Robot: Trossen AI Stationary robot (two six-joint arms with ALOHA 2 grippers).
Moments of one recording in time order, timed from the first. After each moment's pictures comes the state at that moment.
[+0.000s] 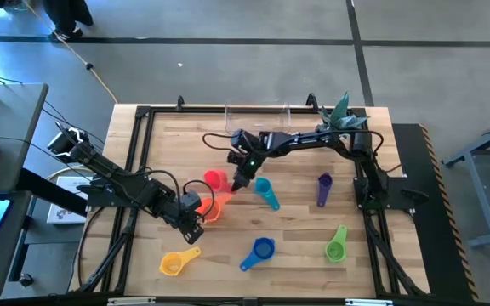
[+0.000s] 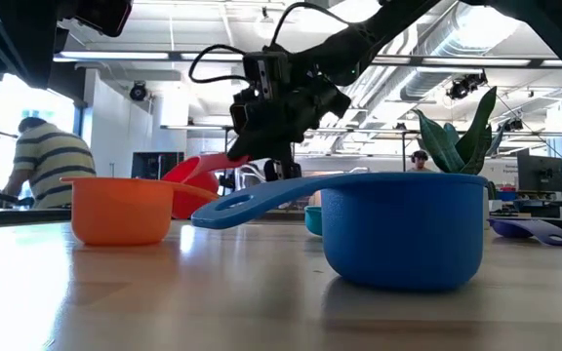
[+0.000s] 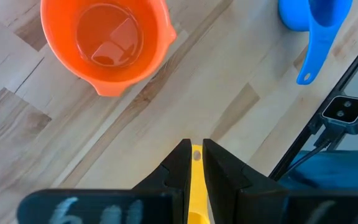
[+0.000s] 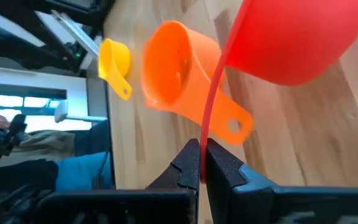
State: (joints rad) left arm -0.51 1.35 0.98 -0.76 -0.05 -1.28; right arm -0.21 2.11 1.50 -0.29 -0.80 0.47
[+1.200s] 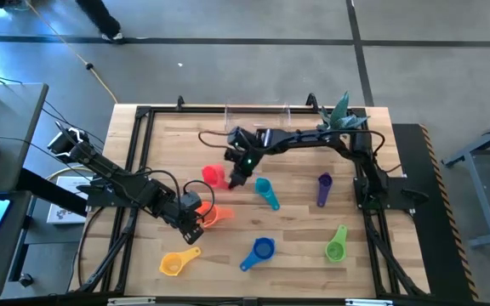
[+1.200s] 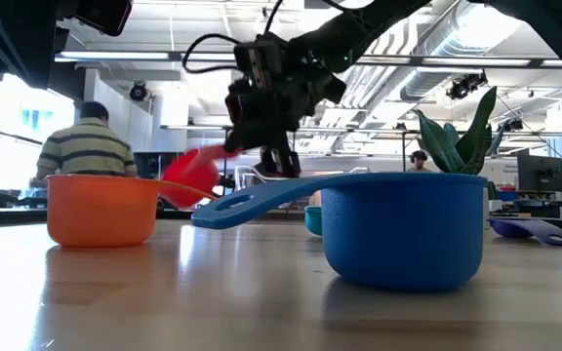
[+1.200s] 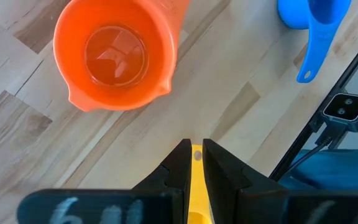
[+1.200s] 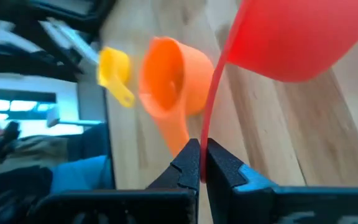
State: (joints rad) left arm -0.51 1.35 0.98 -0.76 -0.04 -1.26; right arm -0.20 2.12 1.60 -0.40 -0.76 0.47
